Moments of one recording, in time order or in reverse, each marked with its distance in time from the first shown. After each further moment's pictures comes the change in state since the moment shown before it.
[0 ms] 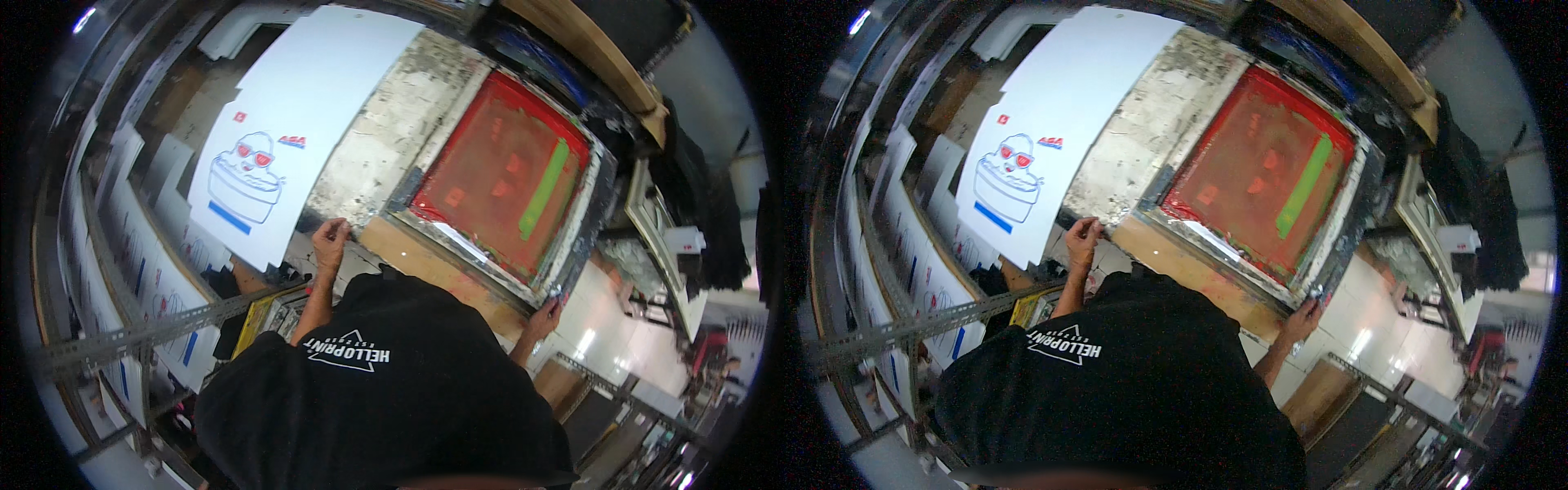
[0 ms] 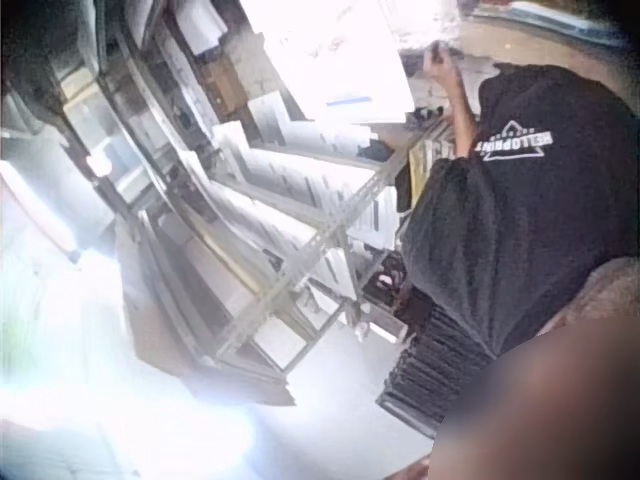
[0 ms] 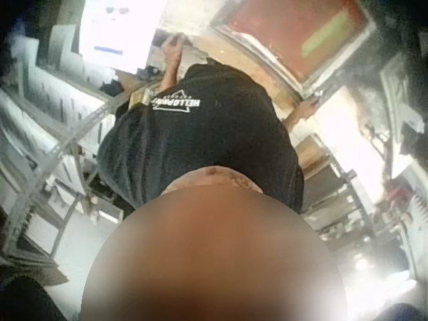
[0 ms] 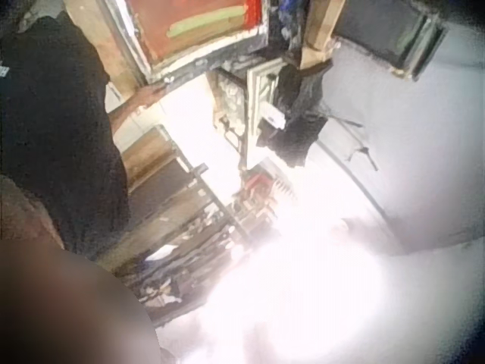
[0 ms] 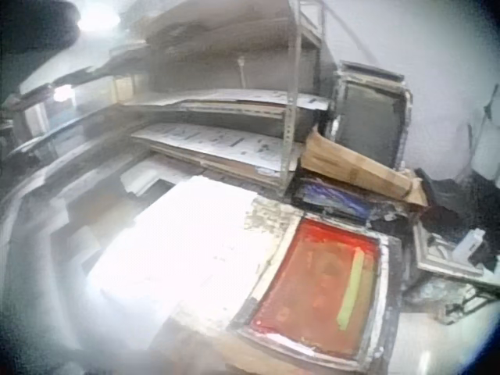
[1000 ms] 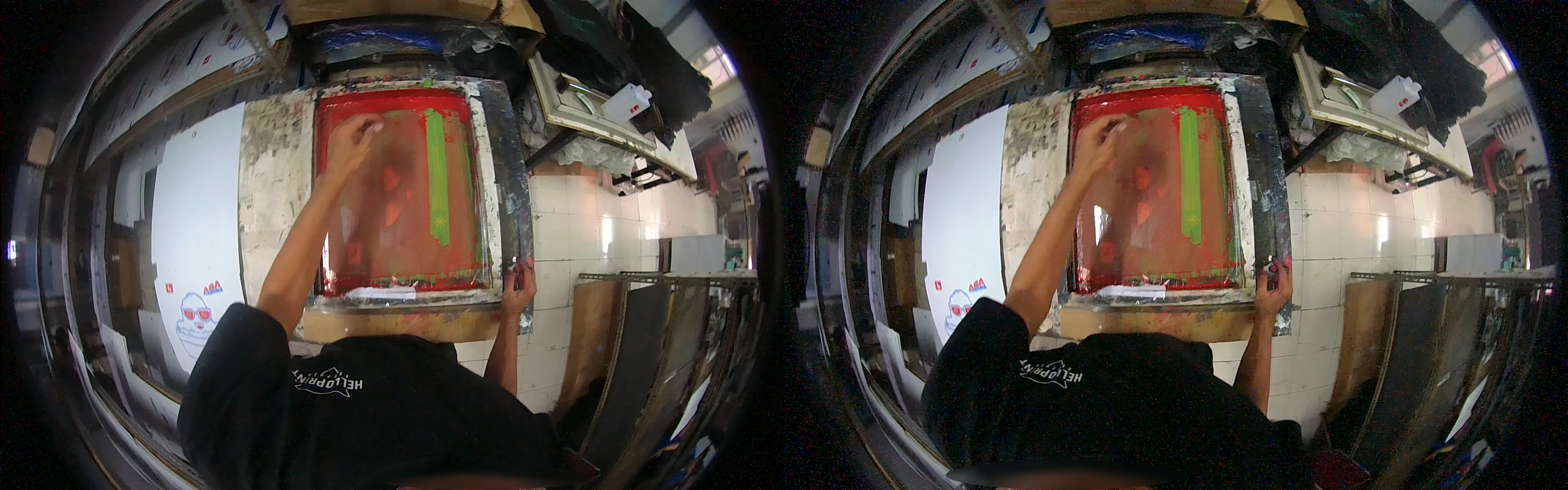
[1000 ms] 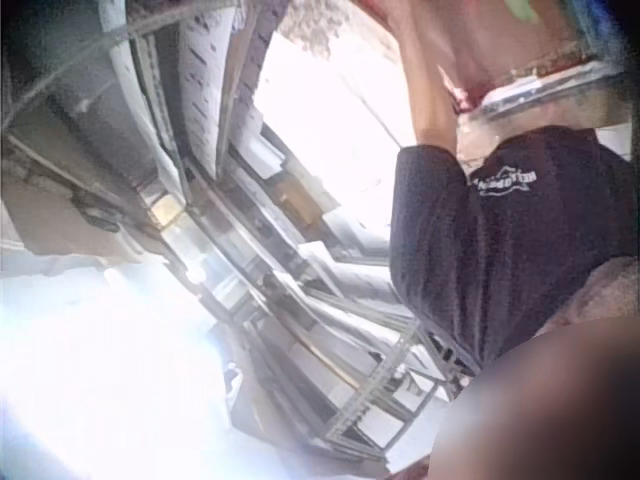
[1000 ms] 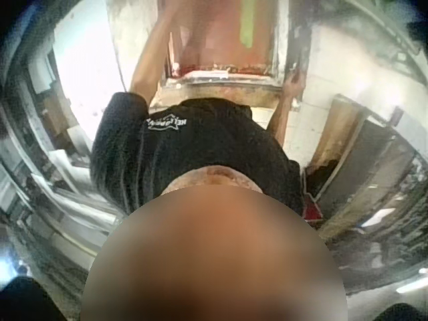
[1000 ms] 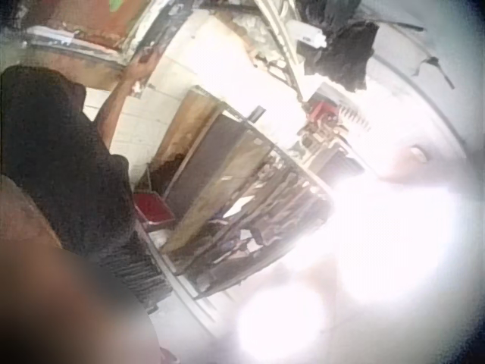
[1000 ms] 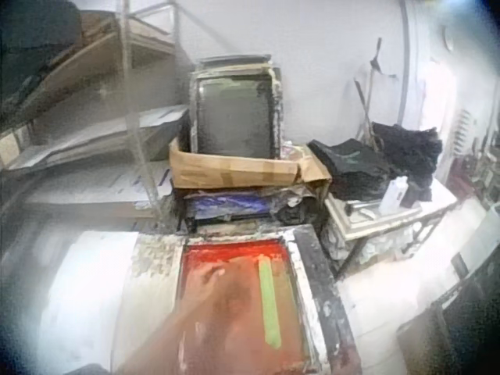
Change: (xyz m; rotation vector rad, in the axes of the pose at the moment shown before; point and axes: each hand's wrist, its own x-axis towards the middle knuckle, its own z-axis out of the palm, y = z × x) left_hand 0.165 0.216 0.403 0.203 -0.795 0.594; right_hand 0.032 -0.002 0.011 0.114 0.082 -0.101
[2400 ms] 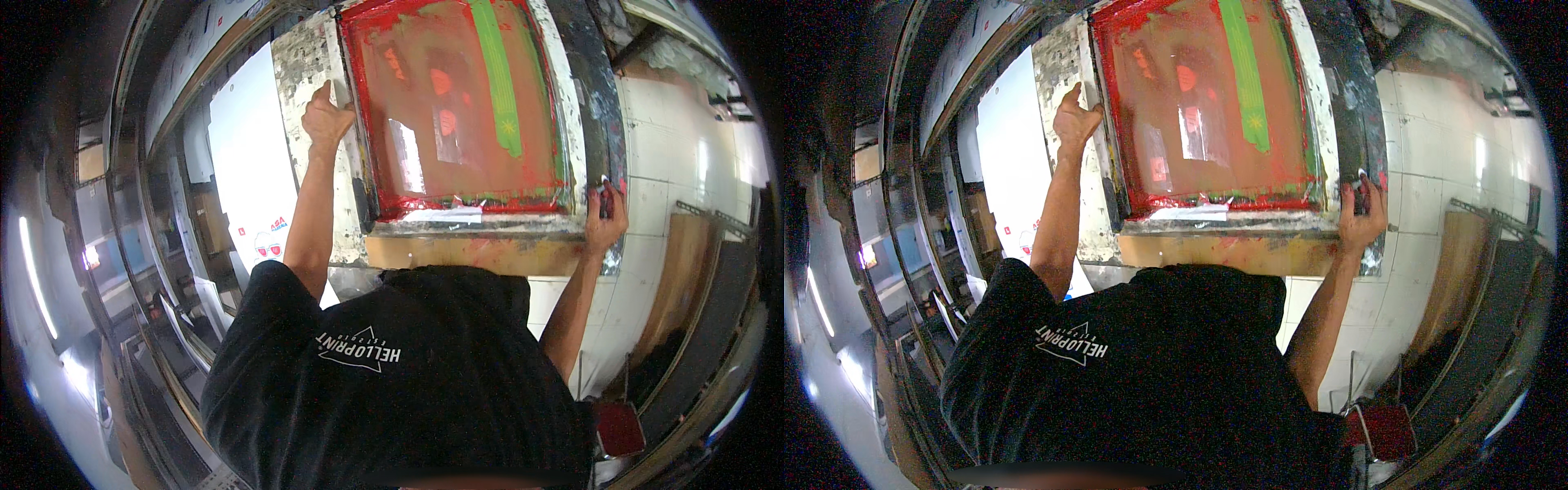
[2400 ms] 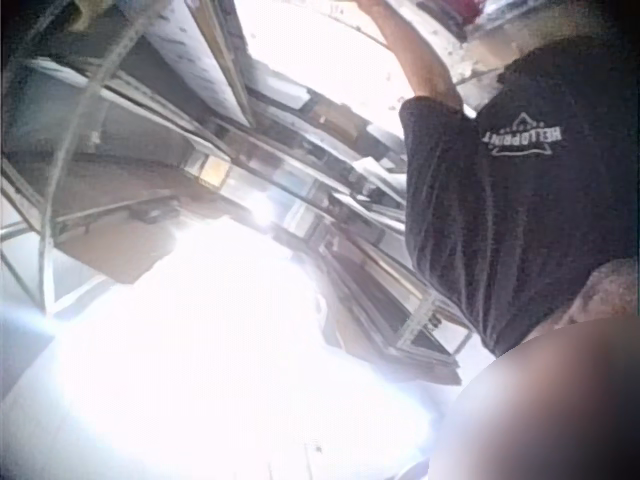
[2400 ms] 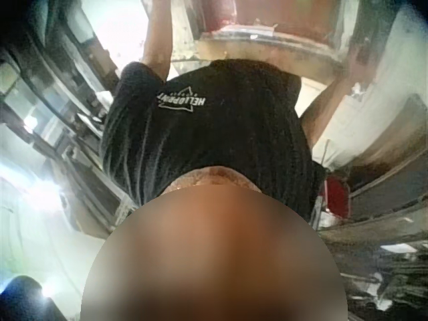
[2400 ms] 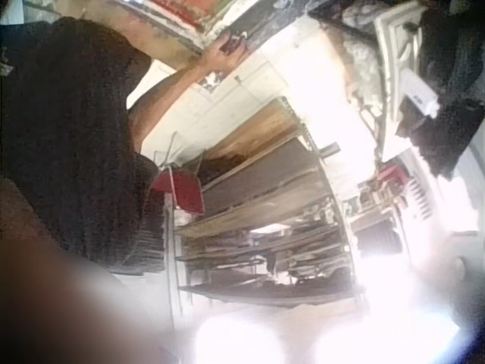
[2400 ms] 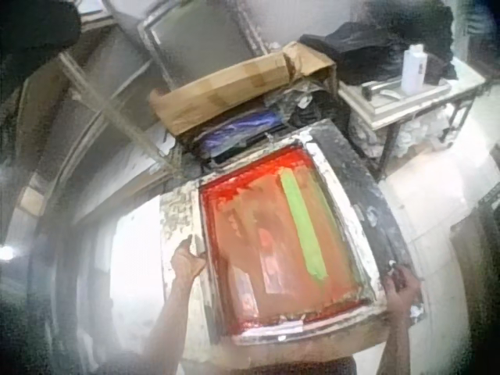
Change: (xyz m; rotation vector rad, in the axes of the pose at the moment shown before) left_hand -0.083 -0.092 -0.085 0.995 0.074 -0.233; right_hand 0.005 -0.008 0.005 -0.027 -0.013 0.117
